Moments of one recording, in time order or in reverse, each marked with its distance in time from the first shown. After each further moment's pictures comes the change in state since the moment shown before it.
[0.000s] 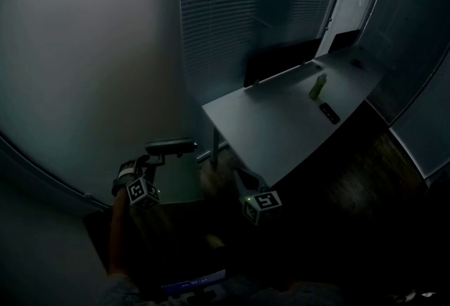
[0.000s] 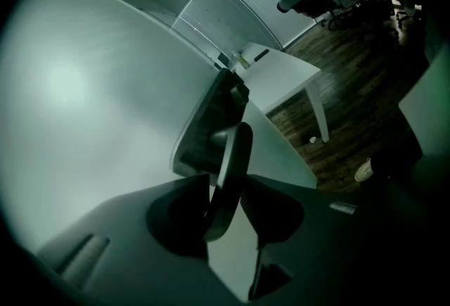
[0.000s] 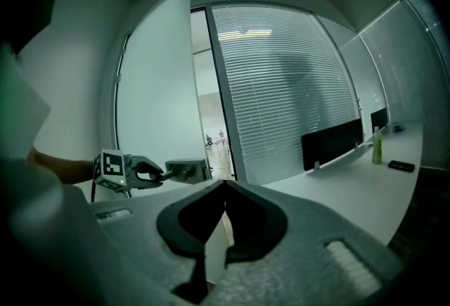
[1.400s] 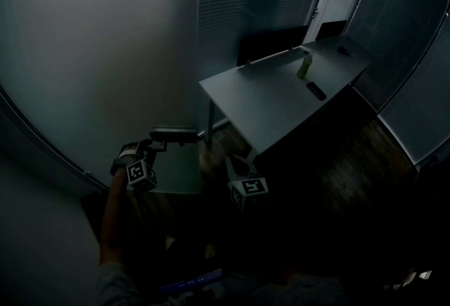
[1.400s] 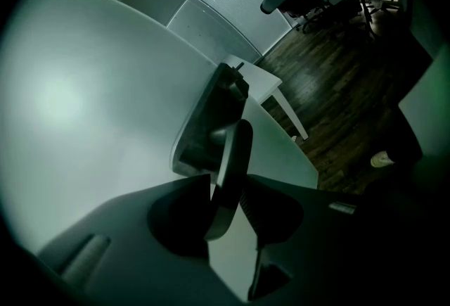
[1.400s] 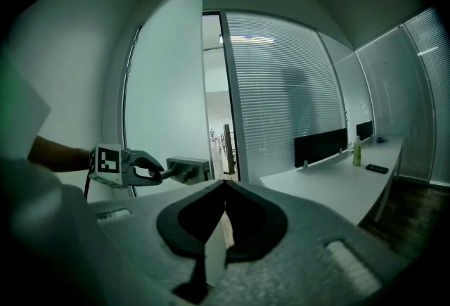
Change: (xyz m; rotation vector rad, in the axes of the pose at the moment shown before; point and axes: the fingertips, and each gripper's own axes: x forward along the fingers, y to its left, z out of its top) left arm -0.097 -0.067 -0.015 0.113 -0.092 -0.040; right arm -0.095 0.093 -0.035 -0.060 -0.001 -0.100
